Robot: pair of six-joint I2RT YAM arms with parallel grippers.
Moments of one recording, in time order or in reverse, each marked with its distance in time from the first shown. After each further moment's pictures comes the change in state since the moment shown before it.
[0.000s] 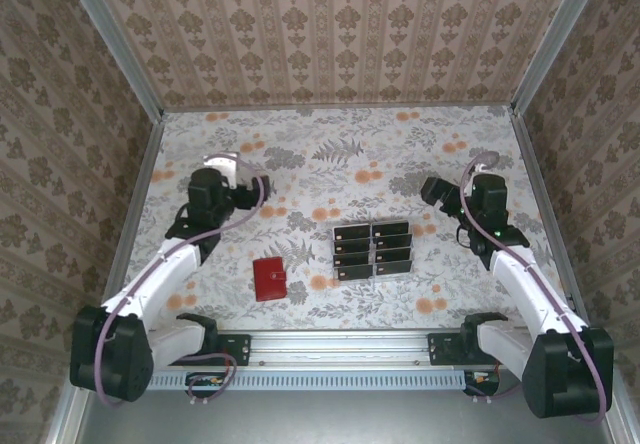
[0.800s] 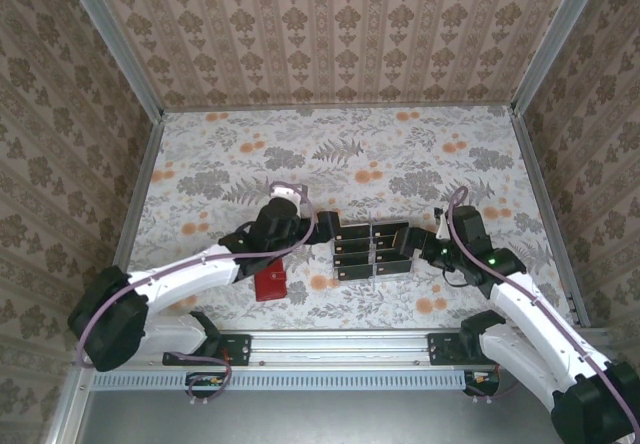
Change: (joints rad) left arm -0.519 0.165 -0.013 0.077 -0.056 -0.546; right arm 0.286 -0.208 -0.080 -0.394 -0.122 0.158
